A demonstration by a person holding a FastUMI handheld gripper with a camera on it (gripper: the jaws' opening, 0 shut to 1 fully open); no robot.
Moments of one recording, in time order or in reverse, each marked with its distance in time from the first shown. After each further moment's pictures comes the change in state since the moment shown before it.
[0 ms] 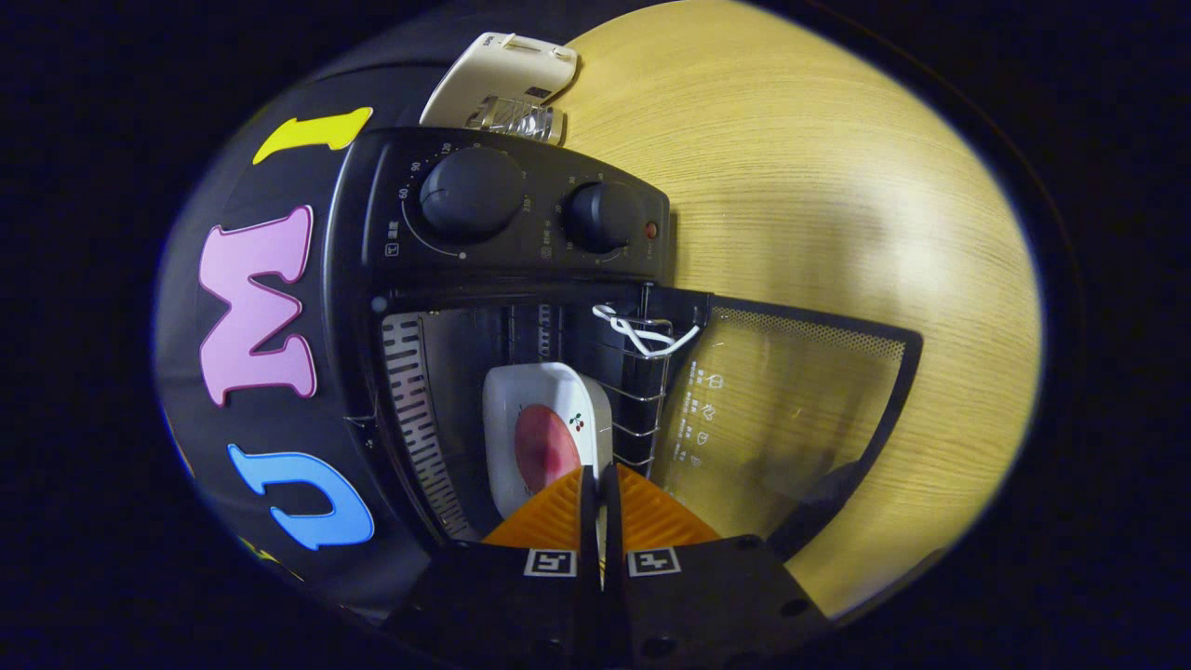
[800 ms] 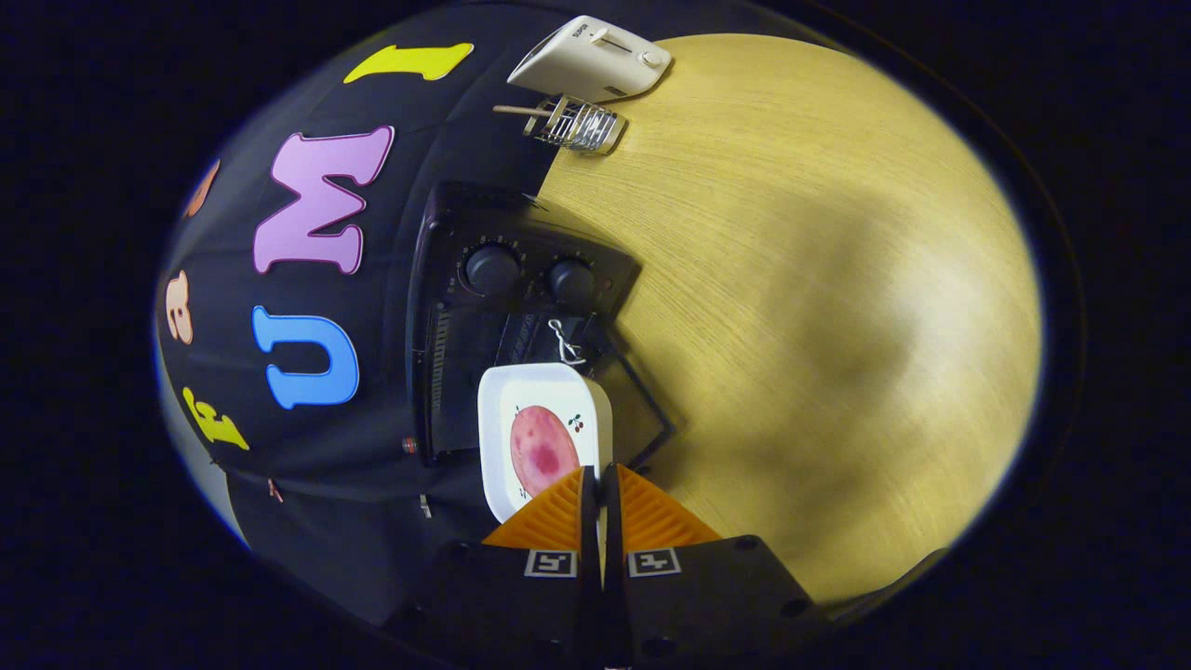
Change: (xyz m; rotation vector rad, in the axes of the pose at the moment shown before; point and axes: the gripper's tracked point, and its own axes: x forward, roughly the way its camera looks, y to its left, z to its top) arm -0.111 -0.069 0.060 -0.399 0.269 0.038
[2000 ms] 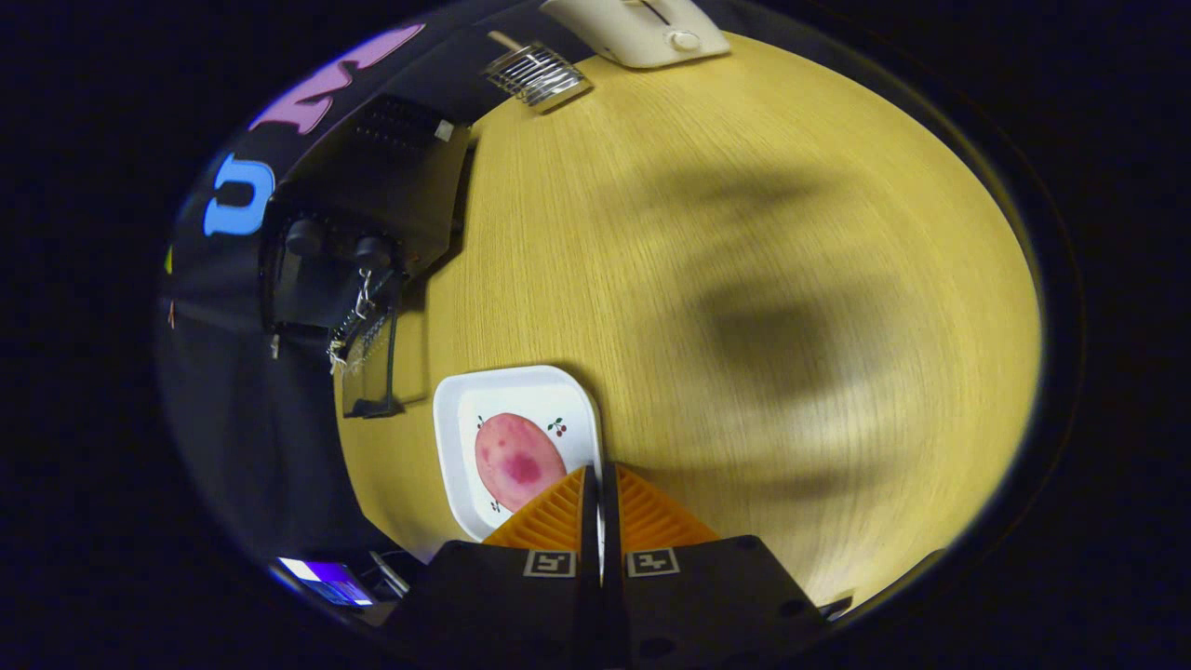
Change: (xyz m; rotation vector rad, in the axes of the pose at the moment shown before) arm -0.063 -0.182 0.127 -0.490 0.362 -0.266
